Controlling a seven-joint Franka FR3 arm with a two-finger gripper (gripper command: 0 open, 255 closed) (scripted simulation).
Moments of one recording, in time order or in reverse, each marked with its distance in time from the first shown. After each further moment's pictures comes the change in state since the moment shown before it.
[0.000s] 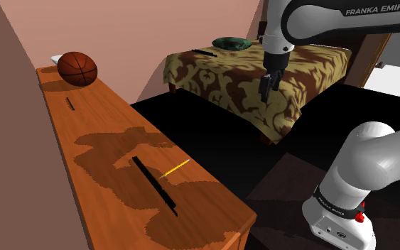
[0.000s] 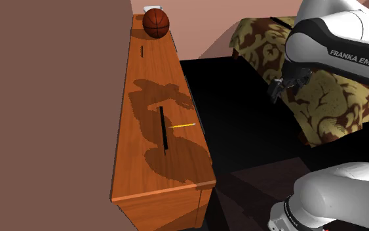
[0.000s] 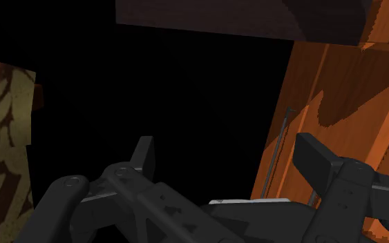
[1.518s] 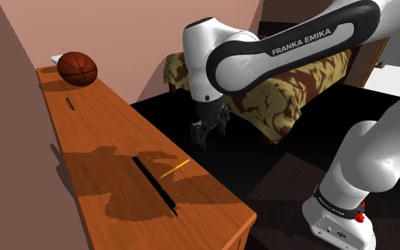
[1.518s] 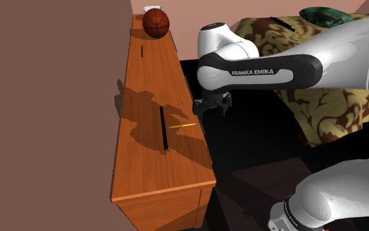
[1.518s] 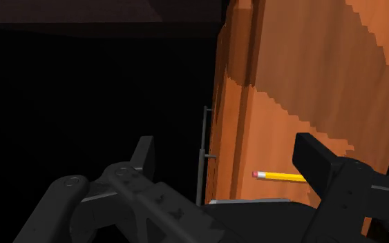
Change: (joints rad) arm 0.106 0.472 0.416 0.192 0.209 0.188 0.549
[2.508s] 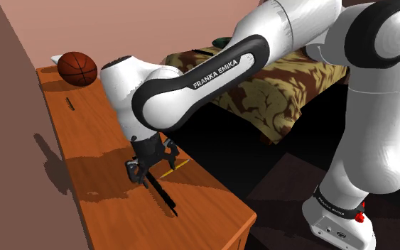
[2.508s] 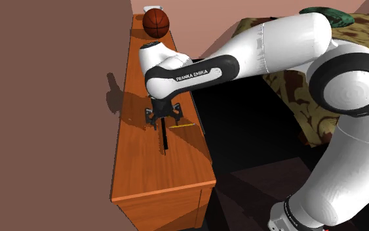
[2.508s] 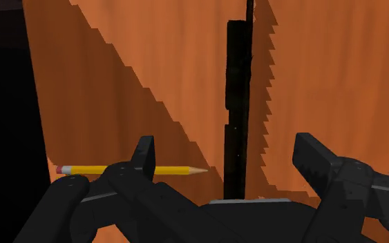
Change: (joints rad) arm 0.129 0.613 0.153 0.479 -0.210 0.032 0.439
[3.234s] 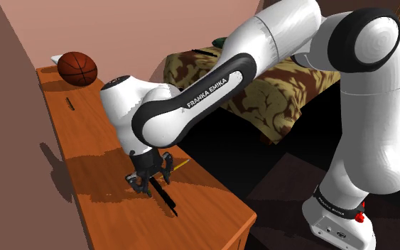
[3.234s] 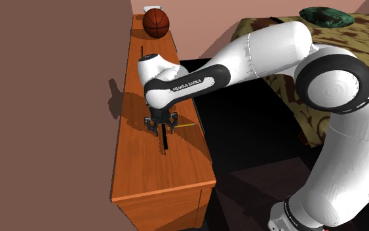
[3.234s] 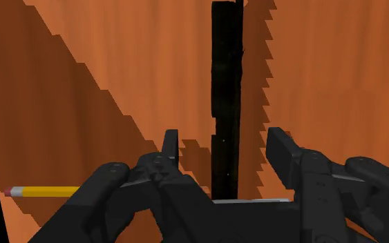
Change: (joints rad) arm 0.028 0.080 -0.013 -0.004 -0.041 0.071 0.037
